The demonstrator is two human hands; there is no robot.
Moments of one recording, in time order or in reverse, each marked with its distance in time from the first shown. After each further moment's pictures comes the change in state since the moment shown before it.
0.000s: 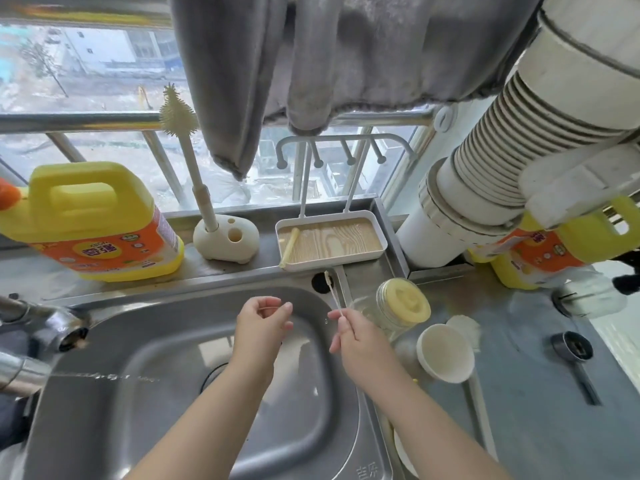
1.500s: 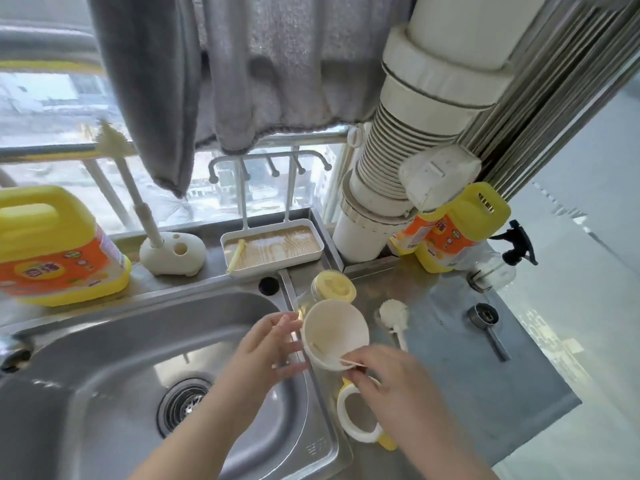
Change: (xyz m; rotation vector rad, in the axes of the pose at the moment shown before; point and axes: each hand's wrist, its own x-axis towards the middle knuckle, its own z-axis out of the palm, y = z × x) left_hand -0.100 0.003 0.020 -0.102 -0.580 0.021; right_hand -0.113 0.052 -0.072 -0.417 0.326 -0.318
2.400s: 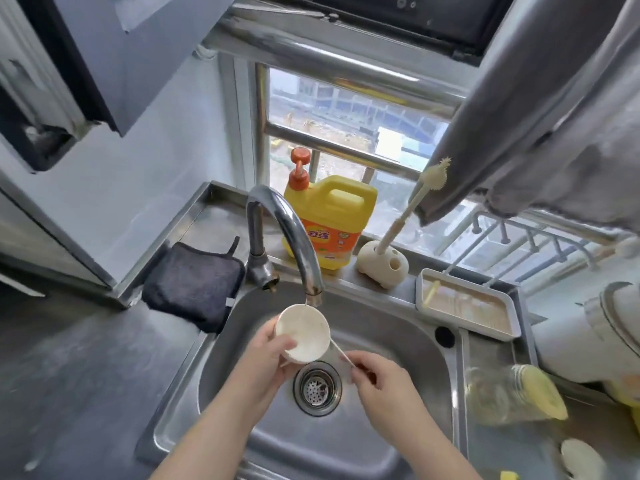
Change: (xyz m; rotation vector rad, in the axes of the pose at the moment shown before) left_hand -0.093 0.002 -0.192 -0.532 0.585 0.117; right_hand 0.053 -0.185 0.120 0.307 -0.586 -0.129
